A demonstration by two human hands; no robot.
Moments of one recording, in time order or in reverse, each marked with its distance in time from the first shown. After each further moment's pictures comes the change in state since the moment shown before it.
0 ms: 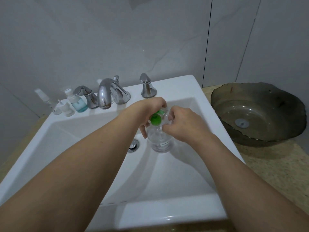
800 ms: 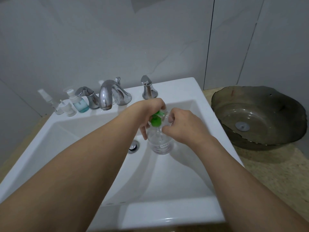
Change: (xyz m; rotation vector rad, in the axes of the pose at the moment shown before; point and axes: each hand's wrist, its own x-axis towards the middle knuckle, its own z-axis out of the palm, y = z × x) left_hand -0.005 0.002 -0.002 -0.049 -0.007 -0.031; right_hand 0.002 0.002 0.001 0.023 0.006 0.000
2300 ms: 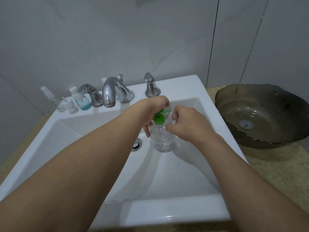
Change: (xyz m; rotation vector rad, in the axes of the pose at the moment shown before) left_hand -0.006 0.000 0.000 0.008 0.007 0.019; right_hand 0.001 0.000 0.000 -0.032 -0.006 0.007
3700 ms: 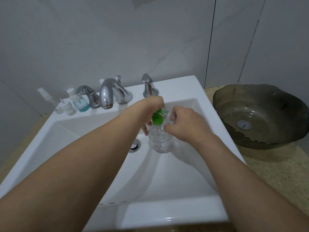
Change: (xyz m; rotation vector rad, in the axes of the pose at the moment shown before) left_hand 0.001 0.001 0.002 -0.030 0.073 0.025; right_hand 0.002 0.002 0.001 0.001 0.012 -0.010
